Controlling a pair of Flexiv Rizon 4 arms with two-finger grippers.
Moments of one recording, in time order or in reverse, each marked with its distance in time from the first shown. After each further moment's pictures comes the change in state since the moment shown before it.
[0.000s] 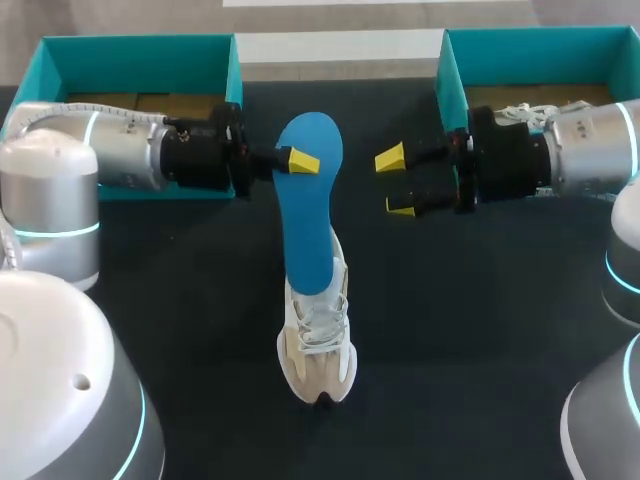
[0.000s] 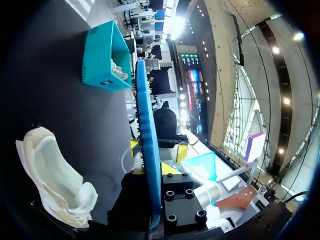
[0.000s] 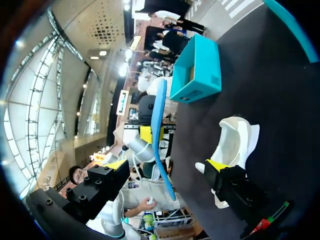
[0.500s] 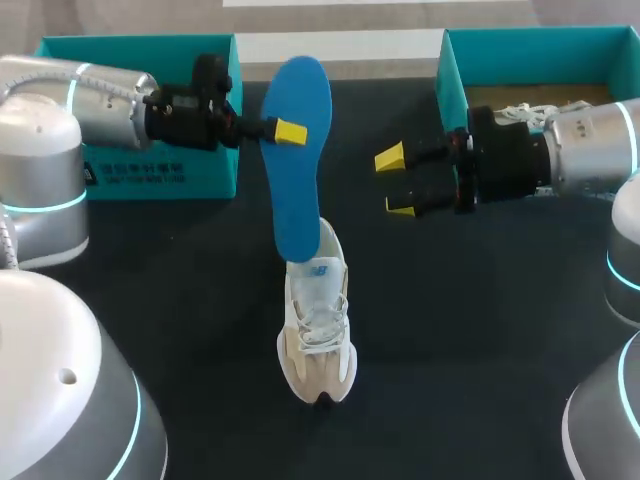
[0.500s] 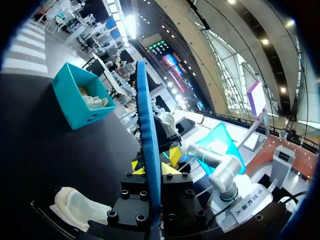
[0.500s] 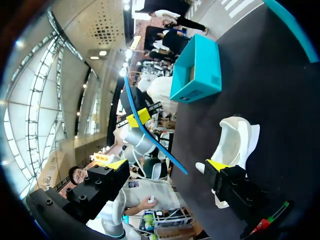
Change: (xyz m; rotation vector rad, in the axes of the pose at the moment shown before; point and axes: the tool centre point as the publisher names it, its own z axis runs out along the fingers) left arm 0.025 -0.030 -0.020 -0.021 -0.038 0.482; right arm 0.000 0.001 0.000 0.001 0.000 0.000
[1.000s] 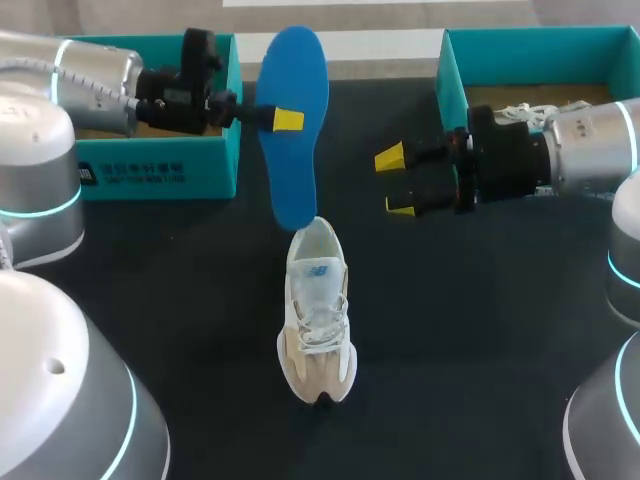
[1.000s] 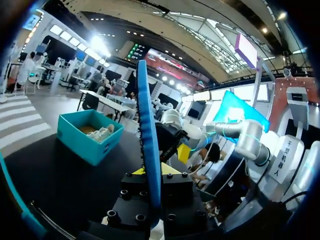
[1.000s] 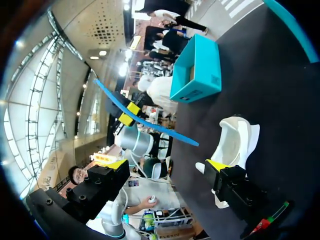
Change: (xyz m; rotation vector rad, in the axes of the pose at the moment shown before) left arm 0.004 -0.015 -0.004 -0.011 -0.150 0.474; right arm 0.000 0.000 0.000 0.001 -0.002 0.001
